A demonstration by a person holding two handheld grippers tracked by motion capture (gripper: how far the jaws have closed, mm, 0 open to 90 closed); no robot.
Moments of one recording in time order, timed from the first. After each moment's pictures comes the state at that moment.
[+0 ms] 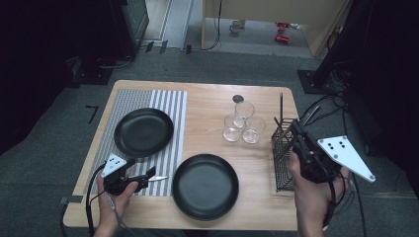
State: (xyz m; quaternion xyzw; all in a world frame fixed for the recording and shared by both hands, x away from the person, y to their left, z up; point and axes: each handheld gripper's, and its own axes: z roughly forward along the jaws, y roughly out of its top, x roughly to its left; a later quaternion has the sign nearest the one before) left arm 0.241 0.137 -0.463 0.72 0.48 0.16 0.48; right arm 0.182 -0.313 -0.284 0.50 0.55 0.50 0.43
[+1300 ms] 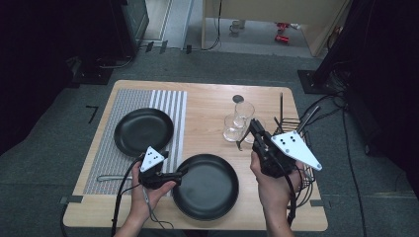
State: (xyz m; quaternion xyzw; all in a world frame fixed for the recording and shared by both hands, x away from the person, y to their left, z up) left arm 0.251 0.050 -0.450 0.75 0.41 0.15 0.50; right arm 0.205 -0.248 -0.305 0.48 0.59 0.54 0.37
